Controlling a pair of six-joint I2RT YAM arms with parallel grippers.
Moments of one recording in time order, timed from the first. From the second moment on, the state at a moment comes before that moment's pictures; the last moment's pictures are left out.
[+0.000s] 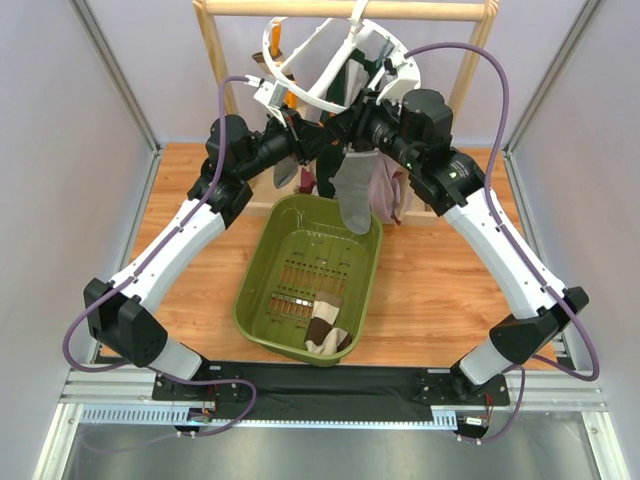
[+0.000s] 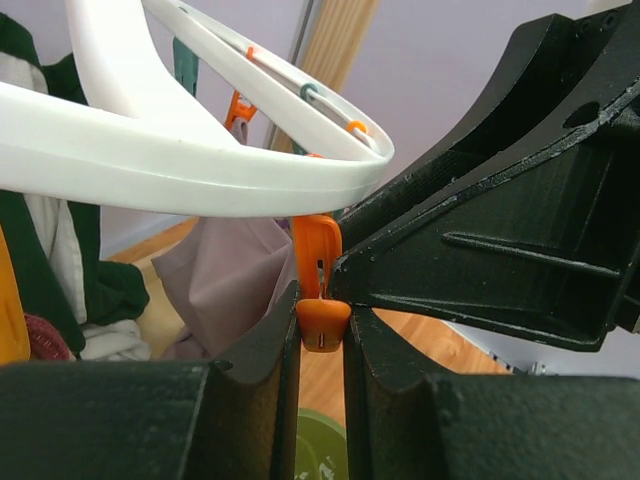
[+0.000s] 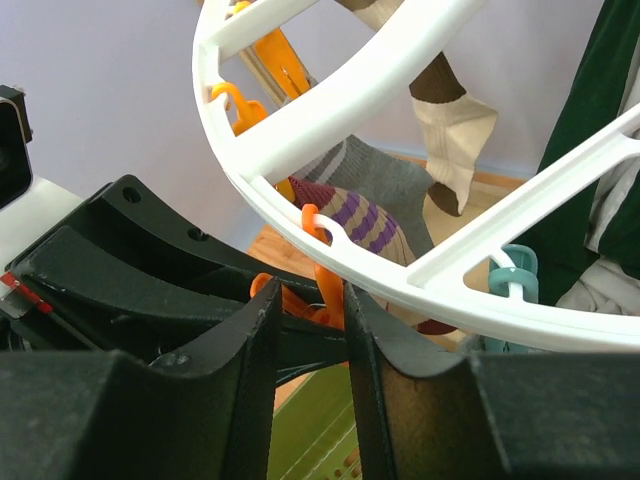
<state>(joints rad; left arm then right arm) -0.51 1.49 1.49 0.20 0.46 -0.42 0.60 1.56 1.88 -0.37 -0.06 0.48</state>
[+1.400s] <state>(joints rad) -0.51 1.46 1.37 0.32 0.39 -0.42 0.59 1.60 1.88 -0.33 -0.04 0.60</state>
